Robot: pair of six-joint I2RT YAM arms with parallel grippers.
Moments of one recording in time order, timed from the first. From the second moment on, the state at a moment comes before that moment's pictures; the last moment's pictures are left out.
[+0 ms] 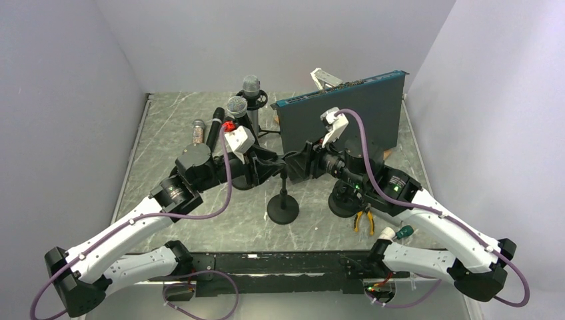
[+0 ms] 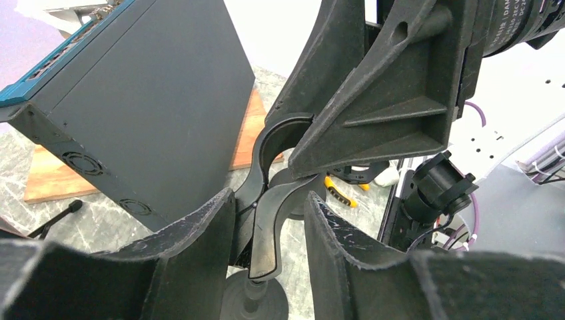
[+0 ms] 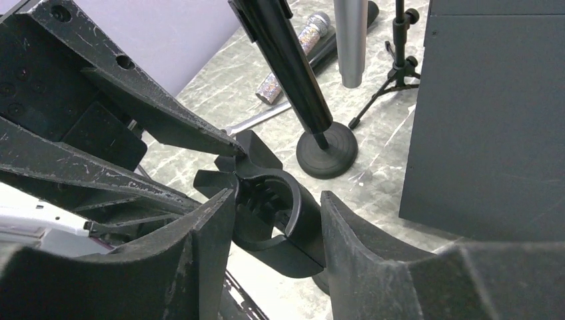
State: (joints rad) left arm -0.82 0.93 0.92 0.03 0.31 -0.15; right arm 0.92 0.98 1.15 -0.38 0.08 0.38
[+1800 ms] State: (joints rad) left arm -0.81 0.71 1.00 -0.45 -0.39 -0.13; right arm 0.92 1.40 1.50 -0.39 0.10 0.30
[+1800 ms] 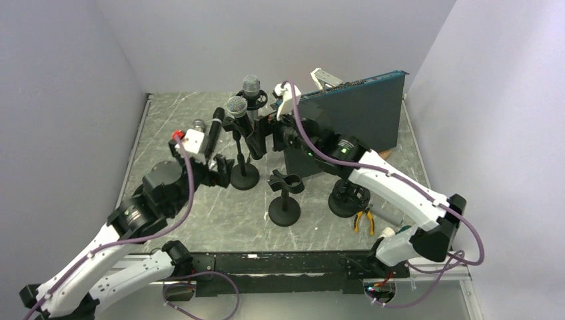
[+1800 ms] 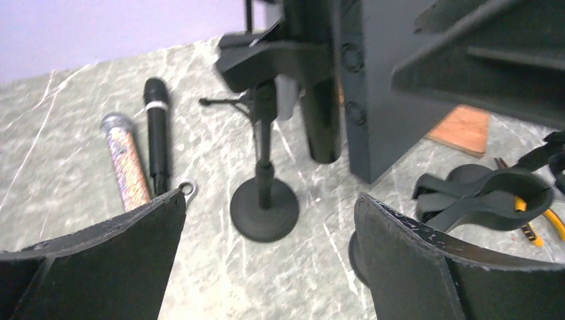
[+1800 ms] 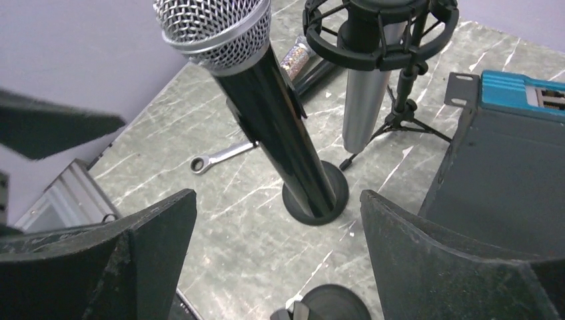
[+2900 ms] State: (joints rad) left arm -0.65 0.55 0.76 -0.52 -0.20 -0.27; right arm 1.00 1.85 1.93 -0.33 0.31 0.10
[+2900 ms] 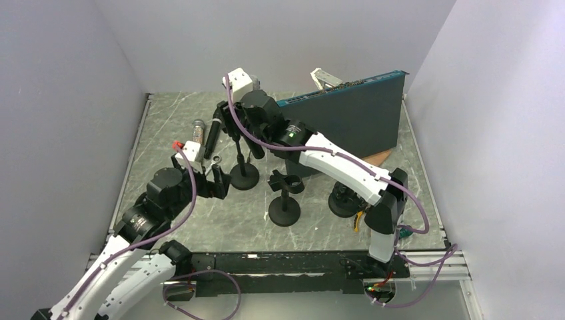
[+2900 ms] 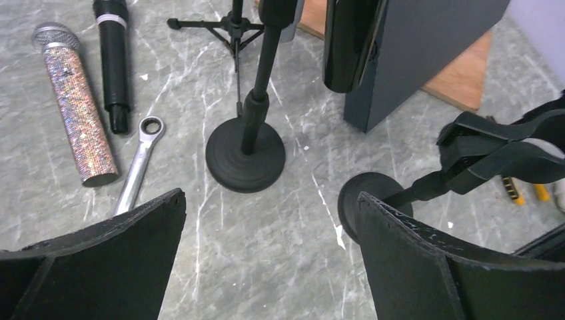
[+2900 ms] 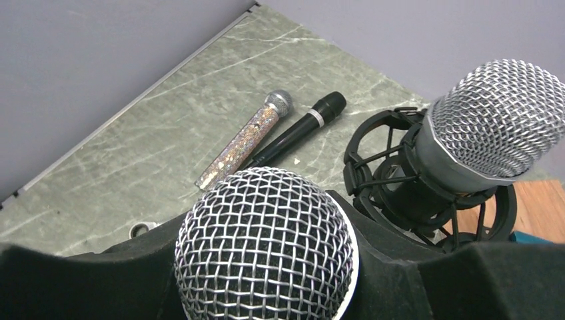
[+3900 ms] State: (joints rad) left arm -0.11 0.76 0.72 0.11 0.74 -0.24; right arm 0.81 1.75 1.86 -0.45 -0.51 -0.04
